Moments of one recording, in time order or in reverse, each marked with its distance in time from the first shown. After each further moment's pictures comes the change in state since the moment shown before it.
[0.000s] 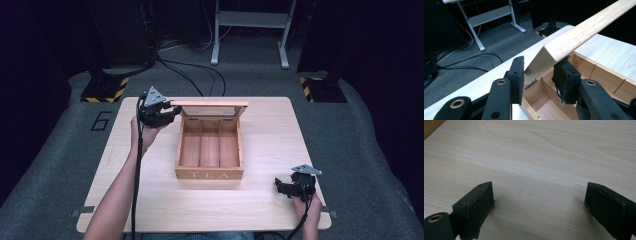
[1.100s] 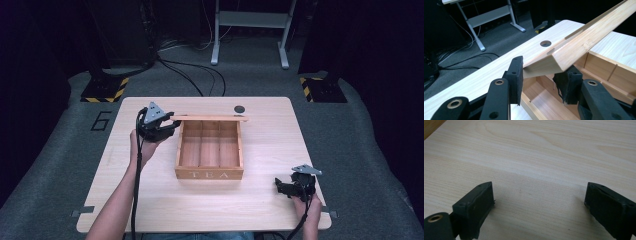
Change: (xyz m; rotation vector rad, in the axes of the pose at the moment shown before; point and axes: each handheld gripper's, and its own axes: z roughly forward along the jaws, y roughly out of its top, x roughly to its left) left arm -0.024 -0.032 -0.014 -0.001 0.006 0.026; right arm 0.000 0.000 0.000 -0.002 -0.002 0.003
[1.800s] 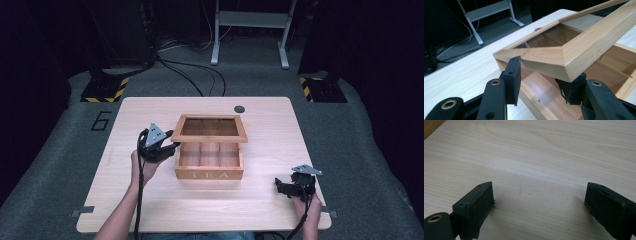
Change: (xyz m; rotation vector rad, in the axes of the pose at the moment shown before) left arm -0.030 -0.051 -0.008 0.014 0.006 -0.019; right arm 0.000 0.000 0.000 0.001 -0.001 -0.006
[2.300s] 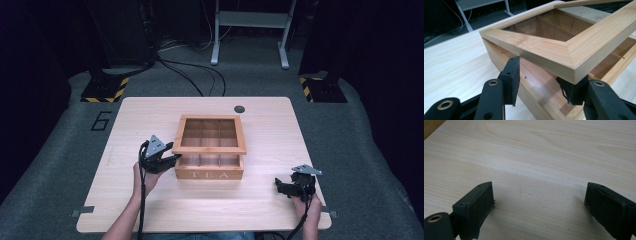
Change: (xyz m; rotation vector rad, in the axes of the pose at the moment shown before) left arm -0.010 -0.037 0.006 0.028 -0.053 -0.084; right arm 0.000 0.000 0.000 0.001 0.000 0.002
